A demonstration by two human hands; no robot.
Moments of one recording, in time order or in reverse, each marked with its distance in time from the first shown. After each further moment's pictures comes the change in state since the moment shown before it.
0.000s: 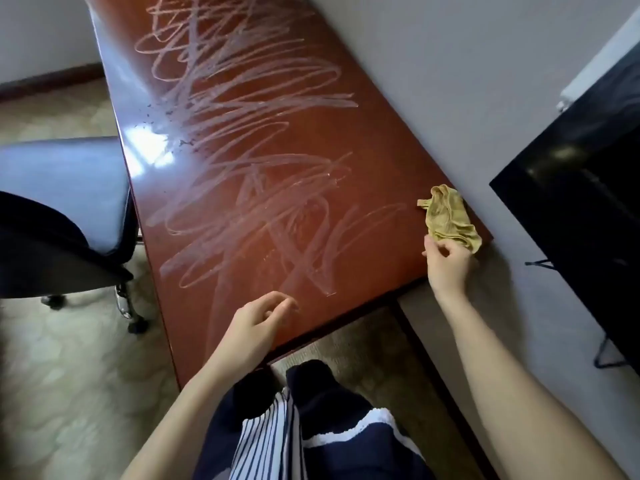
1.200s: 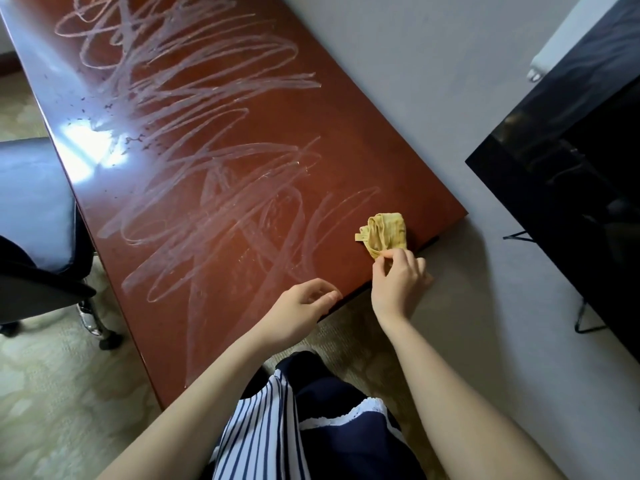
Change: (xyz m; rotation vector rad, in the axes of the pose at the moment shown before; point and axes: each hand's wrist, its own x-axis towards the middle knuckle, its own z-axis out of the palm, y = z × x) left_hand 0.051 0.022 0.048 0.096 -0.369 0.021; right_hand -0.062 0.007 0.039 -0.511 0.267 -0.129
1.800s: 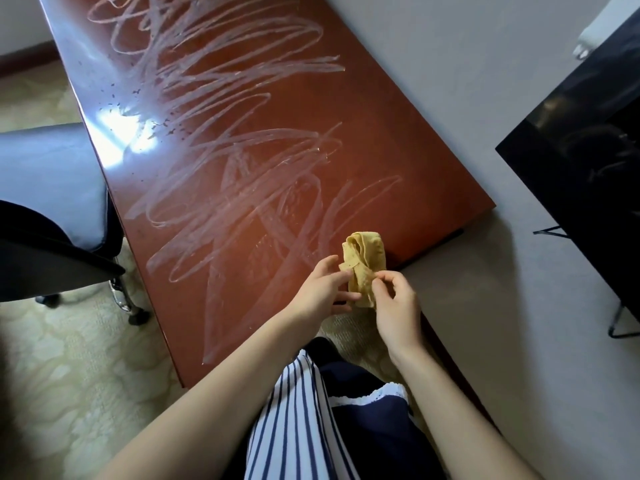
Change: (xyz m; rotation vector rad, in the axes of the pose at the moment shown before) left_hand 0.016 0.011 0.019 -0.721 0.073 -0.328; right_hand -0.045 -0.011 -0.034 0.631 -0.537 0.339
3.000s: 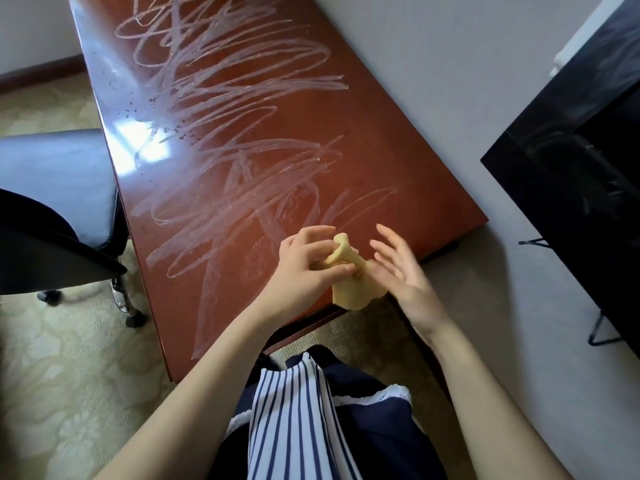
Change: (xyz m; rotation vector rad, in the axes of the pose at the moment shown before) left_hand -0.041 0.032 -0.004 0.573 0.103 0.628; right_hand 0.019 -0.037 -0.051 0.187 -0.537 -0.197
